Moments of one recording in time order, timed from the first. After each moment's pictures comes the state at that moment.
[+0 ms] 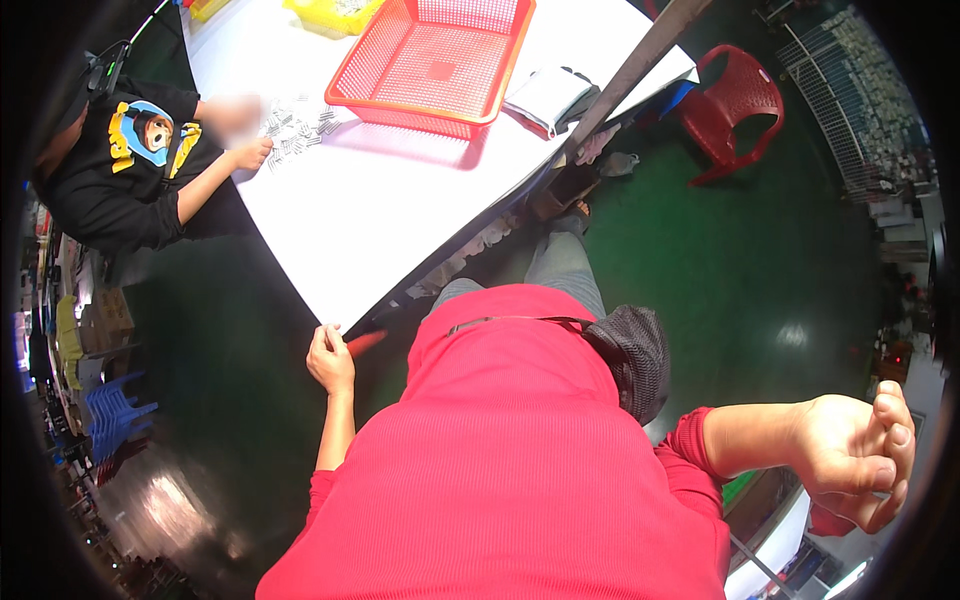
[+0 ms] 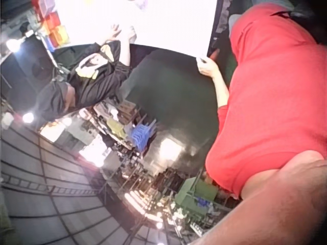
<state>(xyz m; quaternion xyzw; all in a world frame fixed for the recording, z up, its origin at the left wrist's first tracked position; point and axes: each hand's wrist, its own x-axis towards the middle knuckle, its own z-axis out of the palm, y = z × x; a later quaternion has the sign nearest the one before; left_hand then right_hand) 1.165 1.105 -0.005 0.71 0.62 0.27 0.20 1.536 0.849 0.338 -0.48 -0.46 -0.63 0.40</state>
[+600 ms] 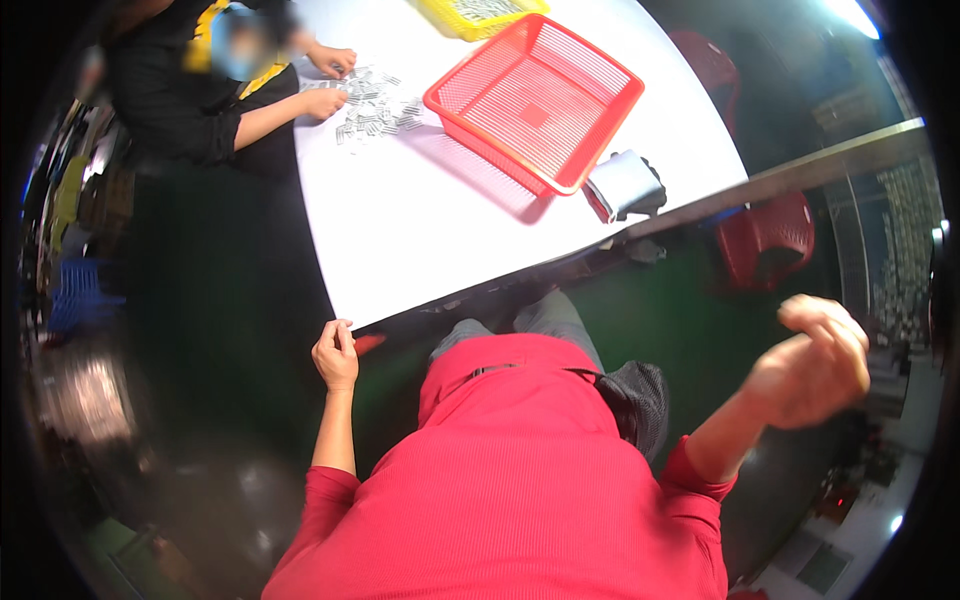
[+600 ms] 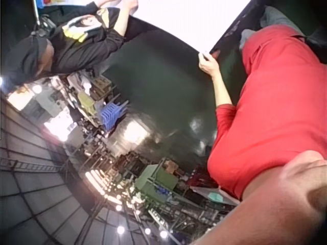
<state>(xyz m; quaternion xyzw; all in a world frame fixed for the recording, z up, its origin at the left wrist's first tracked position) 1.171 1.099 0.005 0.63 0.65 0.35 0.25 1.570 1.007 0.304 -0.49 -0.66 -0.25 0.51</state>
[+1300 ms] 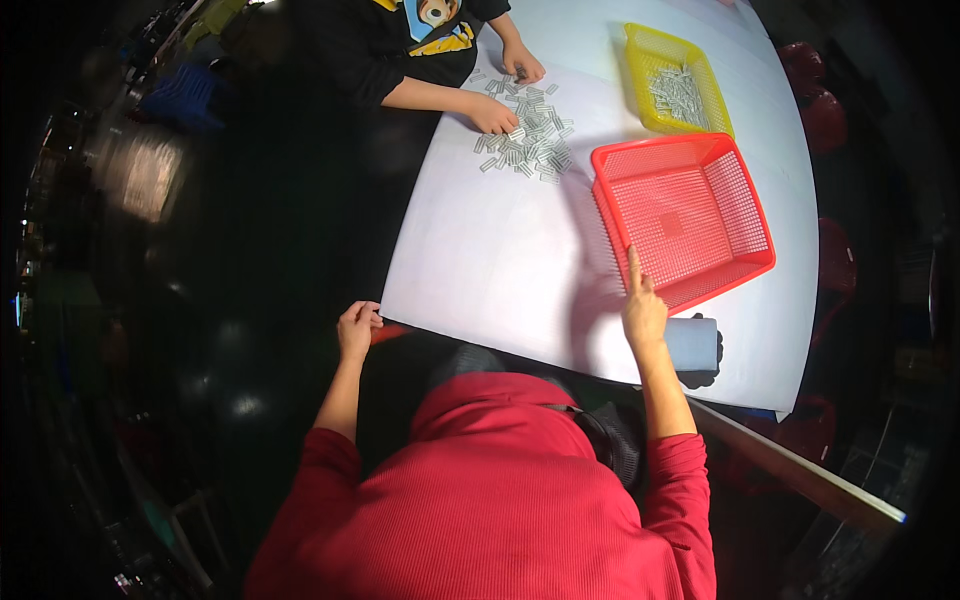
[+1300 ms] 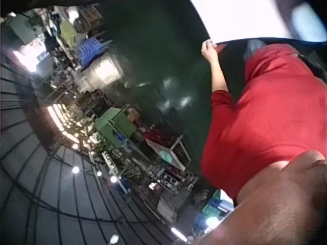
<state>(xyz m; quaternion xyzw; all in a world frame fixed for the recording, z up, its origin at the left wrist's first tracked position) 1.169 1.099 -0.014 0.31 0.78 0.41 0.36 1.621 1.243 0.037 -0.66 -0.75 0.03 -0.02</state>
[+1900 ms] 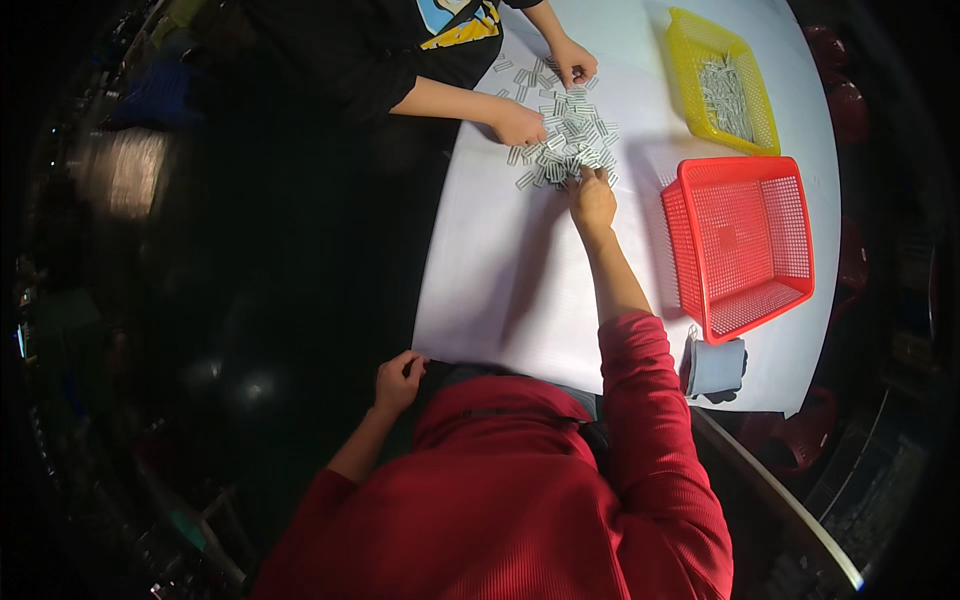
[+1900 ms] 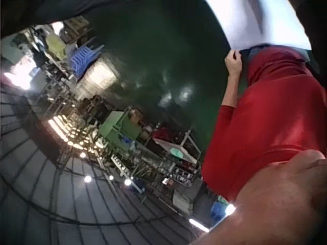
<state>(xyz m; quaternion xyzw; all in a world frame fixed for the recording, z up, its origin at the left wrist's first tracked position) 1.163 1.136 0.014 0.46 0.75 0.22 0.42 1.421 1.457 -0.030 -0.72 -0.66 0.16 0.15</state>
